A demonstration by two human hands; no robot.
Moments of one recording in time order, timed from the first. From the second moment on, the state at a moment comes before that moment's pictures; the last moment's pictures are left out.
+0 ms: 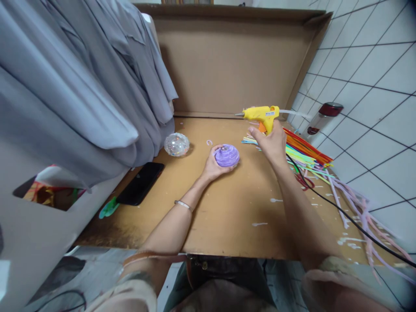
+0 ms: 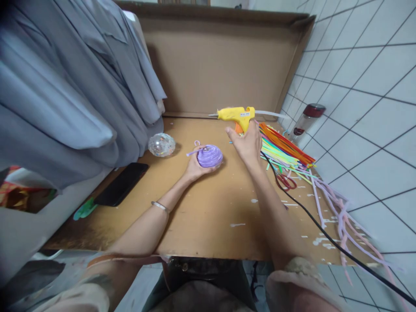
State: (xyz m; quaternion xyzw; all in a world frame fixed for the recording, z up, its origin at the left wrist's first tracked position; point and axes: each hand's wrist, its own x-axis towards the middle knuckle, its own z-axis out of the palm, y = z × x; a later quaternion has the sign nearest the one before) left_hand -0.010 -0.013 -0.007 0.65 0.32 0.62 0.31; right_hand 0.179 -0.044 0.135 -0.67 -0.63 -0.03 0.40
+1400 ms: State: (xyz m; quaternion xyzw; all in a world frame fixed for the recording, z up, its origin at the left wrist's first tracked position) left_hand -0.014 -0.013 -0.015 0.71 0.25 0.57 0.34; right_hand 0.171 -0.057 0.128 -0.67 -0.70 -0.16 0.18
